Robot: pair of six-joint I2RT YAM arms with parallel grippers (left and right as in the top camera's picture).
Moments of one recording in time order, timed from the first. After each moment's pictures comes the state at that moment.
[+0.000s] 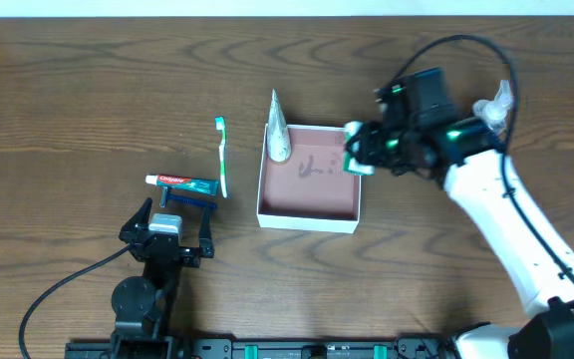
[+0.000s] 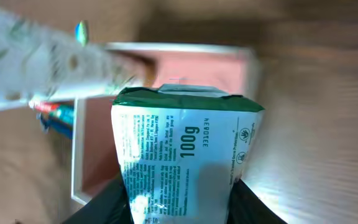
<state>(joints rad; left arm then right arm) -0.07 0.01 0.03 -0.13 0.05 0.07 0.37 1.54 1.28 -0.78 -0.28 0.50</state>
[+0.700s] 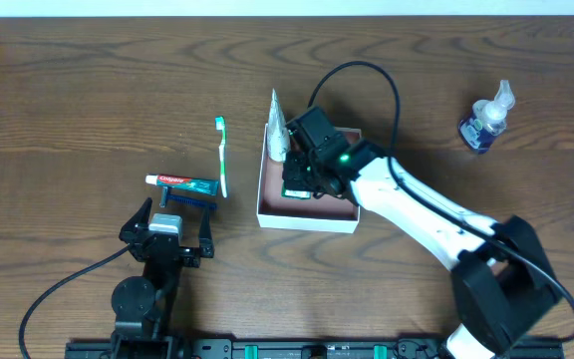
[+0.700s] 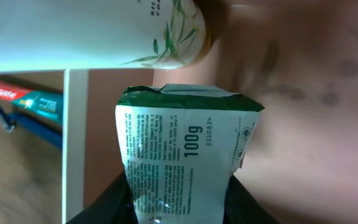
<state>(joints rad) -0.07 0.01 0.03 -0.13 0.05 0.07 0.69 1.82 1.28 -0.56 -0.10 0.75</state>
